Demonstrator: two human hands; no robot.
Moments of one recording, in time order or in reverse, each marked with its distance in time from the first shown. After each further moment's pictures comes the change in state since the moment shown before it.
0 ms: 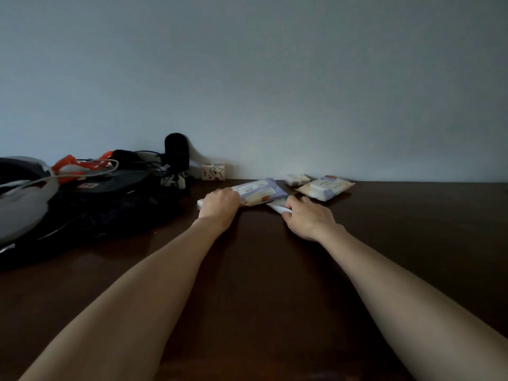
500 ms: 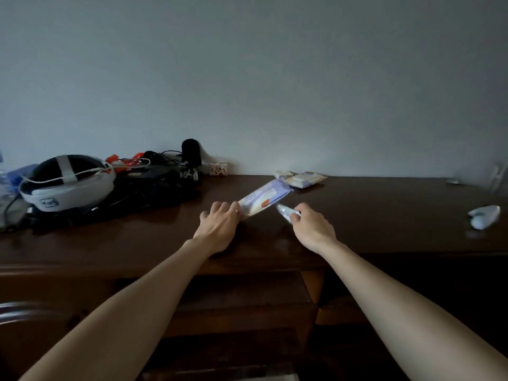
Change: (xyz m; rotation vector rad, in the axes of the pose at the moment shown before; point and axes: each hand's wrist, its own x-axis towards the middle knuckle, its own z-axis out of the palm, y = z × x) left_hand -0.202 0.025 -0.090 -0.286 -0.047 0.100; right_hand -0.205 -0.016 -0.037 0.358 0.178 0.194
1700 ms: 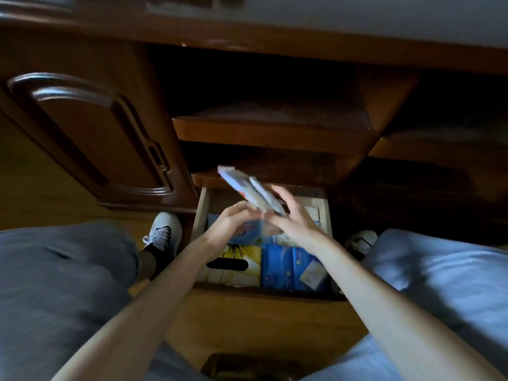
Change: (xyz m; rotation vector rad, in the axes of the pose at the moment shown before) left_hand -0.342 -0.009 0.179 -1.391 -0.371 -0.640; right_hand -0.290 0.047 0.226 0.814 -0.766 -0.002
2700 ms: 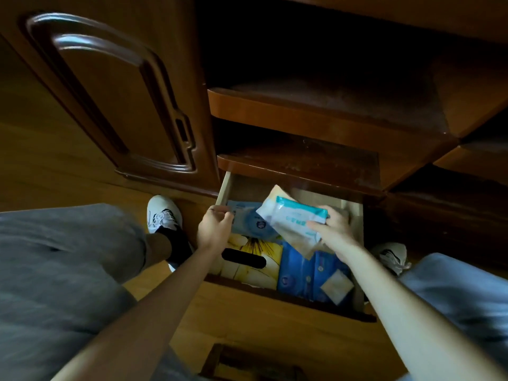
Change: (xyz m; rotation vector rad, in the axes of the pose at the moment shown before) left_hand 0.005 -0.083 -0.062 0.285 0.763 -0.278; right_hand 0.057 0.110 -0.017 -0.119 0.280 0.362
